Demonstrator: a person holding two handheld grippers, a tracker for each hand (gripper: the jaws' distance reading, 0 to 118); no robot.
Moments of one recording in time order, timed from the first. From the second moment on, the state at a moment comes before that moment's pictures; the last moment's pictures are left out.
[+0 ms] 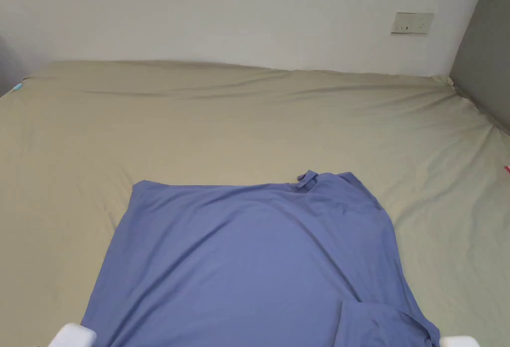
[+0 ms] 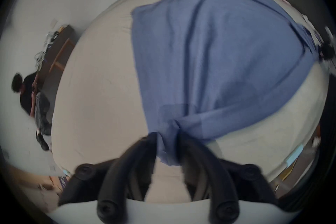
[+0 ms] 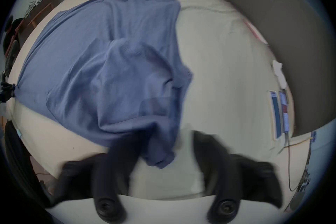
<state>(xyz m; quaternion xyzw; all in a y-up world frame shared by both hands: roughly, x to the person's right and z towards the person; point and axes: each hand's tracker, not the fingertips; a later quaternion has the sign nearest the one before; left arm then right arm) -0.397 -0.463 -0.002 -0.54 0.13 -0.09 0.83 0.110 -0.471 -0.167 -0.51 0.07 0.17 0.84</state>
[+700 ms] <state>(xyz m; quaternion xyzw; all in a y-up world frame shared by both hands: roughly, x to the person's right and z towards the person) -0.265 -0.218 0.009 0.00 0.19 -0.09 0.98 -0.028 -0.229 -0.092 -0.07 0.18 0.15 0.97</state>
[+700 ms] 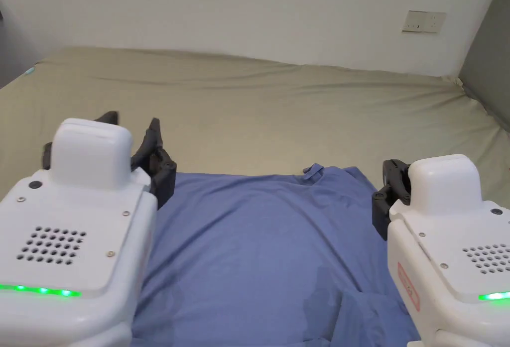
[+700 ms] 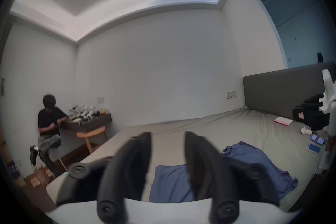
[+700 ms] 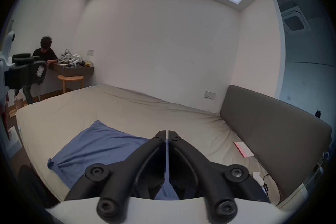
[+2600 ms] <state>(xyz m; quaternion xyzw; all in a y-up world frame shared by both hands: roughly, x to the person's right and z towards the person) -0.399 -0.435 0.027 -0.41 0.17 0.14 0.88 0.128 -0.452 -0.160 -0.52 0.08 0.12 0.84</state>
